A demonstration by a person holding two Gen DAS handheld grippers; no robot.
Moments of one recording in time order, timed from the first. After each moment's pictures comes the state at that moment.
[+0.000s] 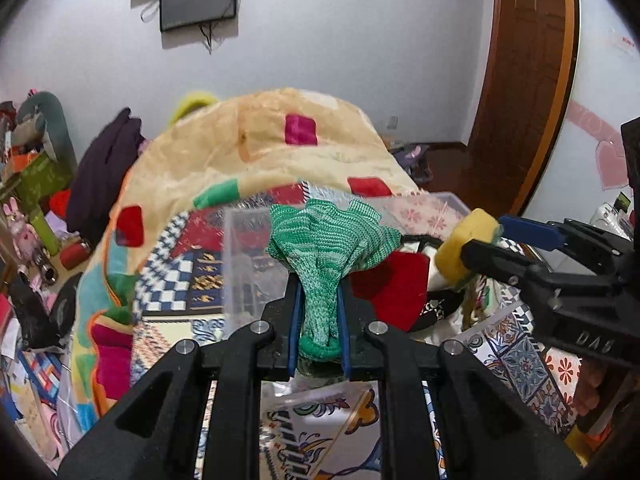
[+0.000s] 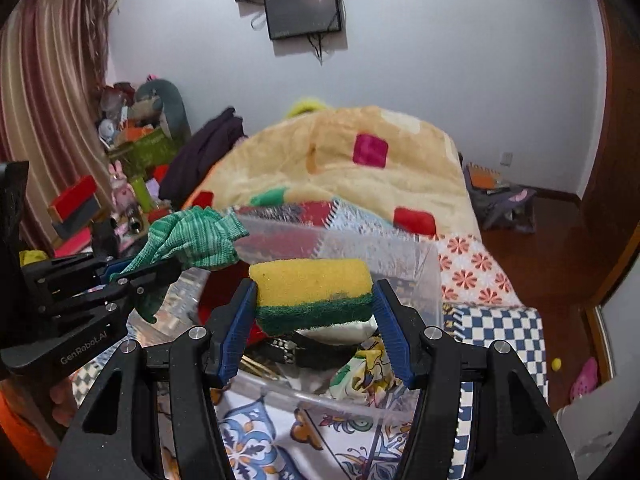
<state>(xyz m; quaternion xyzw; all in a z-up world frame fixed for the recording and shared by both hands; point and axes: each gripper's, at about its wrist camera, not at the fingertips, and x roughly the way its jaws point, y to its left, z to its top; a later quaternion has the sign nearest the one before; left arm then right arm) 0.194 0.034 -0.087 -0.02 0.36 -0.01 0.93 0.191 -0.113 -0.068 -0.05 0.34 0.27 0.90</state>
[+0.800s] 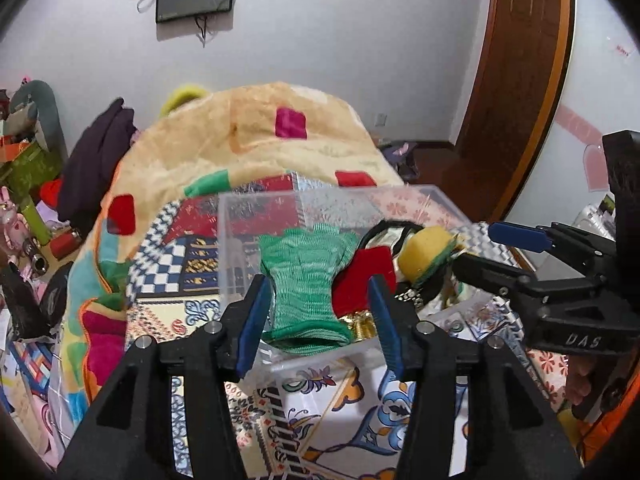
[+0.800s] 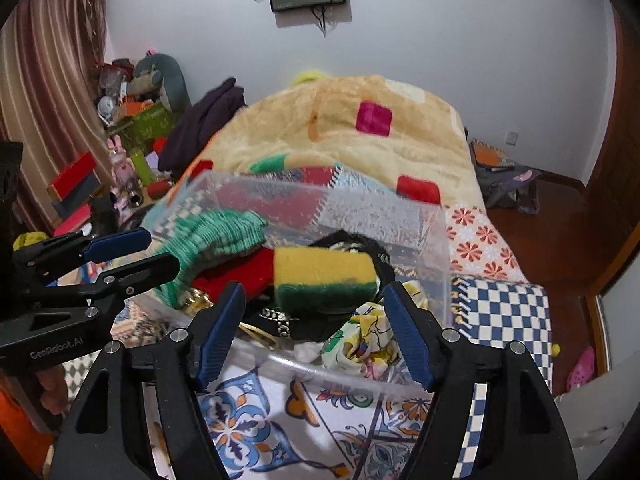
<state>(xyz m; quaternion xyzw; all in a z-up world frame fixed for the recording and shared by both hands) 0.168 0.037 -0.070 -0.04 0.35 -0.03 0.93 0.185 -0.121 -0.068 -0.06 0.37 0.27 0.89</state>
